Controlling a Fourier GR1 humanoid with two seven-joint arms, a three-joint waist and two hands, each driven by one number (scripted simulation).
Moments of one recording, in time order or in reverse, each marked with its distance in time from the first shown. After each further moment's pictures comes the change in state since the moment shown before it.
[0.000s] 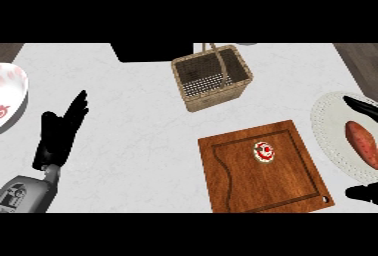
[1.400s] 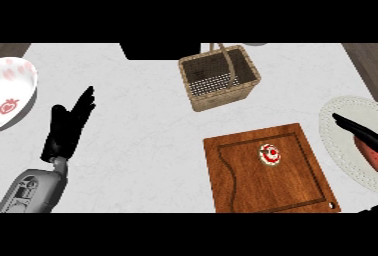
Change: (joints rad) left arm -0.034 -0.133 0.133 0.045 -0.150 -0.132 0.022; right arm 0.075 0.137 -0.092 -0.095 0.204 0.250 0.125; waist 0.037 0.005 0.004
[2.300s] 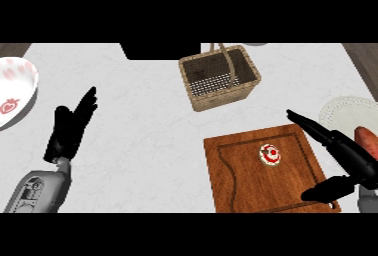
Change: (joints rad) left arm 0.009 -0.085 0.085 -0.014 -0.106 -0.073 0.012; right arm -0.126 0.212 0.114 0.208 0.267 -0.097 -0.082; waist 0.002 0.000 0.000
